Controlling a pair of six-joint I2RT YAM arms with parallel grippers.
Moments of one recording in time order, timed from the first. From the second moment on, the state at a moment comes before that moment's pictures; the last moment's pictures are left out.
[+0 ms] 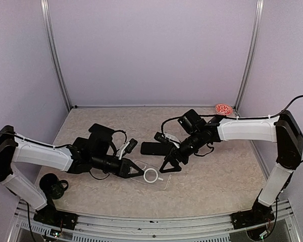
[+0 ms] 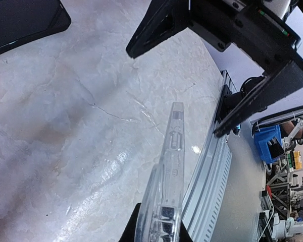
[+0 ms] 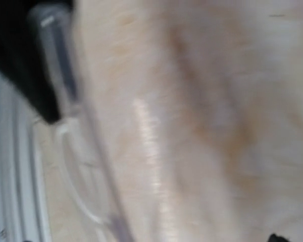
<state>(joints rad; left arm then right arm) -0.85 1.48 0.65 0.24 0.56 -0.56 0.78 1.73 1.19 -0.47 -0.66 -0.19</state>
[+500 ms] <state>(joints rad) -0.83 1.66 0.61 0.44 0.51 -0.79 0.67 1.69 1.14 -0.39 -0.49 -0.02</state>
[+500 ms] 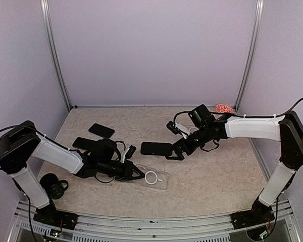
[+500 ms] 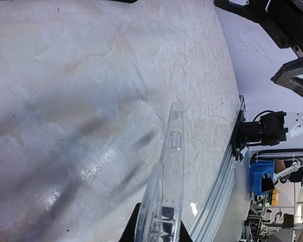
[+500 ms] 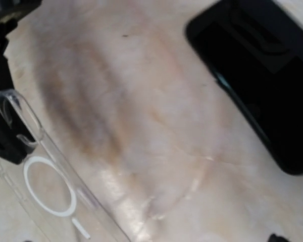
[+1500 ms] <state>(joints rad) -0.78 1.70 0.62 0.40 0.47 -0.86 0.58 1.57 0.99 -0.18 -0.32 0.19</state>
